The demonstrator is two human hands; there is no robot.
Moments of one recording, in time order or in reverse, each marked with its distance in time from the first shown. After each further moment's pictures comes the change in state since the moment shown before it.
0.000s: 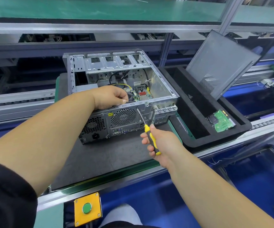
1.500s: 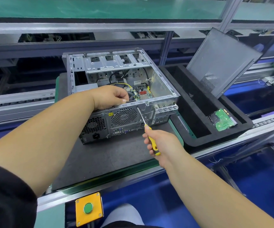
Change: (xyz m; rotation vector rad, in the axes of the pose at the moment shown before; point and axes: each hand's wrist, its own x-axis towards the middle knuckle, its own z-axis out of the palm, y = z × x) left_hand 0.000 -0.002 -0.001 -0.008 -0.012 0.025; right_hand 0.007 0.006 0.002 -0.024 0.033 -0.067
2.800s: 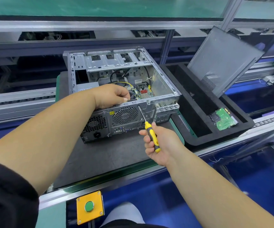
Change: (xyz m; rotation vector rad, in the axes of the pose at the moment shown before) left_hand -0.001 0.003 0.001 -0.003 0.013 -0.008; right_hand -0.006 -0.005 0.000 0.323 -0.181 0.177
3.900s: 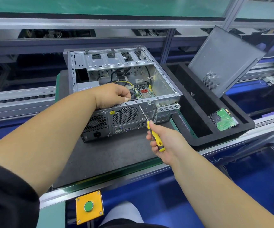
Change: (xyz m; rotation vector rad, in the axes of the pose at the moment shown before) left_hand 0.001 -0.003 0.001 0.005 0.016 0.013; right_hand -0.001 -0.004 -0.006 -0.172 0.110 -0.131
